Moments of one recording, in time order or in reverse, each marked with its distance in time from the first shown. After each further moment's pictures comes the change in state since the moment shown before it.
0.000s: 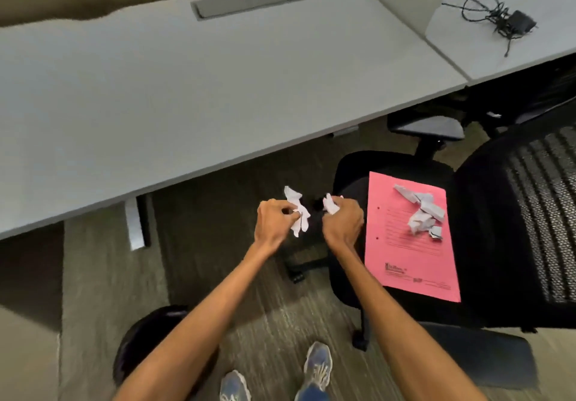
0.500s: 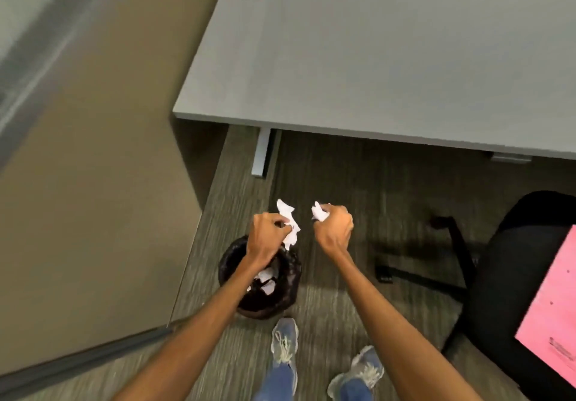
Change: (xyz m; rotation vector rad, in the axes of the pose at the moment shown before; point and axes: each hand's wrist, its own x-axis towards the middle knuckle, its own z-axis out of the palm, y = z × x) left_hand -0.172 -0.257 -0.202 -0.010 0.345 -0.489; right_hand -0.237 -0.099 0.241 -0.151 -0.566 -0.313
